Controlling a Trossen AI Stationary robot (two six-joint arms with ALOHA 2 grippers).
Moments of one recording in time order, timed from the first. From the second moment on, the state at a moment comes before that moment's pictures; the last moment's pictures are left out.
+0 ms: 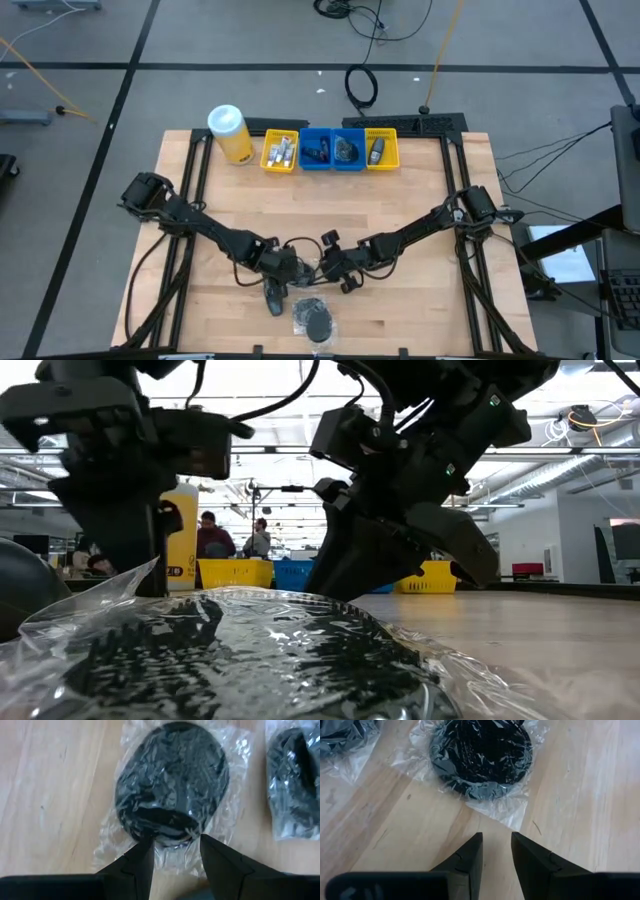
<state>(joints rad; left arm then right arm) -0.41 1.72 0.93 -0.34 0.00 -0.66 0.31 1.98 1.11 0.04 0.21 -0.28</state>
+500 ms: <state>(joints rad) -0.42 1.74 0.87 -0.23 -0.08 -0.66 0.32 1.98 1.11 0.09 0.21 -0.29</state>
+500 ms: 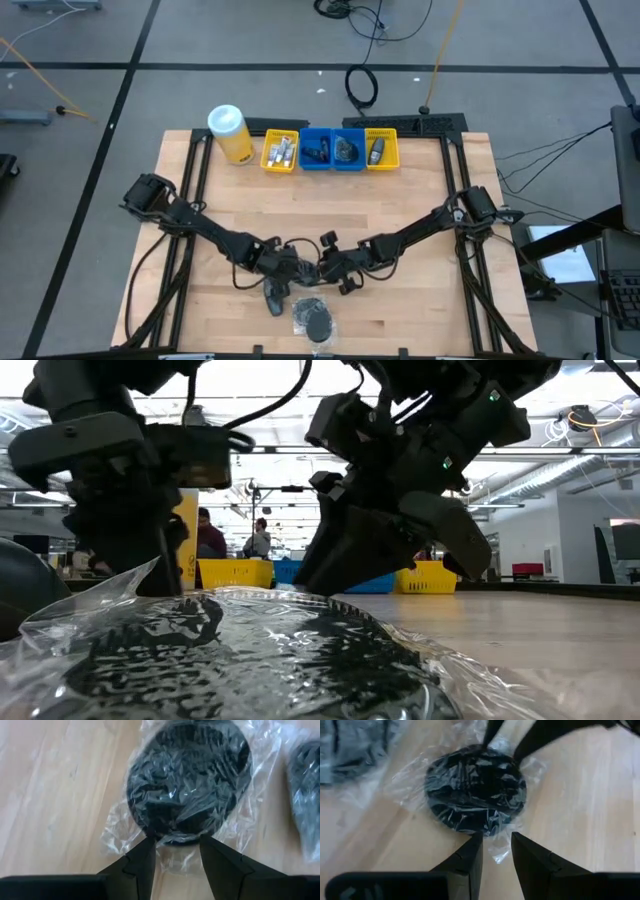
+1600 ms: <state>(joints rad) -0.40 1.75 0.87 -0.19 -0.09 -0.66 0.34 1.98 0.99 0.33 0.26 -0.36</state>
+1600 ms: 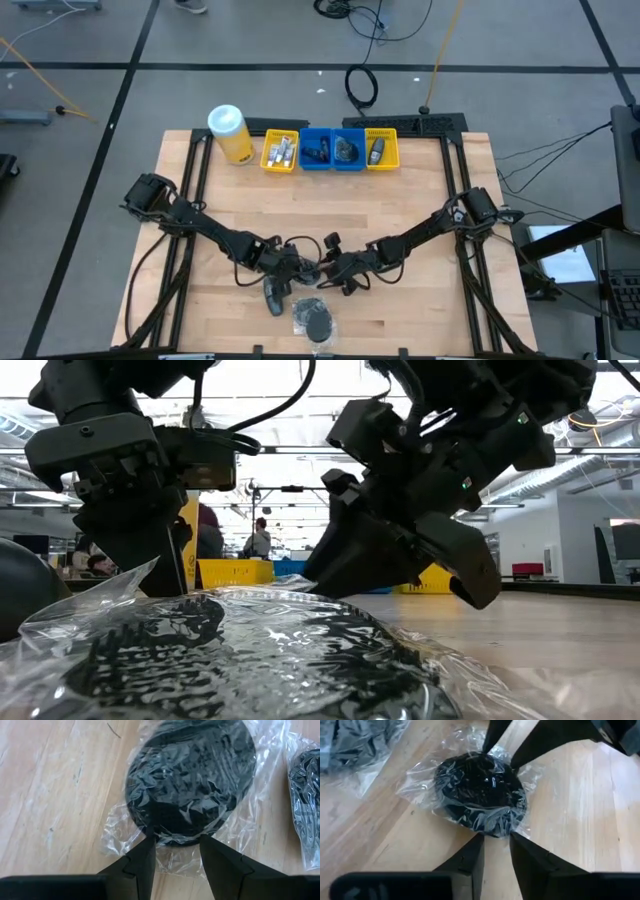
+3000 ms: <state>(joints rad) -0.38 1.47 0.87 -0.29 -0.45 -0.54 0.24 1.77 0.99 0.05 0.48 -0.23</state>
